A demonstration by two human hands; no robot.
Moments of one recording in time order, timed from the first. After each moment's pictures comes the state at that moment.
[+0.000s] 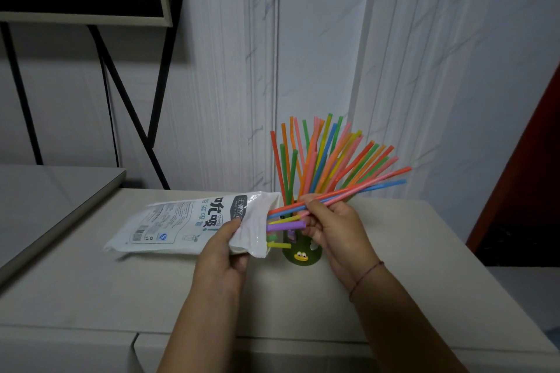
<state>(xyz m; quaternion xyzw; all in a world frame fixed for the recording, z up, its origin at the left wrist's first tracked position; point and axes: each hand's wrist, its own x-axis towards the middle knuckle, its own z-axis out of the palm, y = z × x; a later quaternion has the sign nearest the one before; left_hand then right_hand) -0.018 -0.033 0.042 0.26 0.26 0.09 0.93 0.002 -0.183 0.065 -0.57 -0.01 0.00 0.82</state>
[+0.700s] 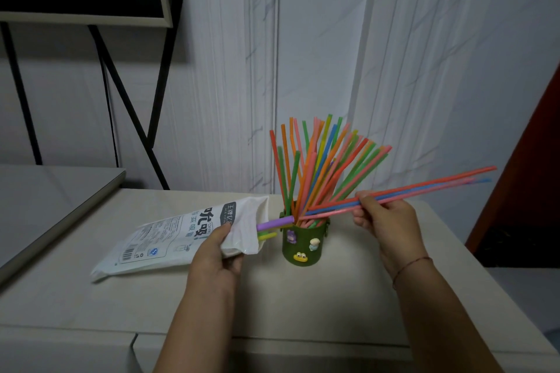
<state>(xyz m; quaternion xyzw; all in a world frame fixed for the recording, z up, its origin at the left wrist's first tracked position) -0.018 -0.023 0.040 0.22 0.30 0.08 0.92 0.014 -0.248 0.072 -0.63 0.06 -0.16 0.76</state>
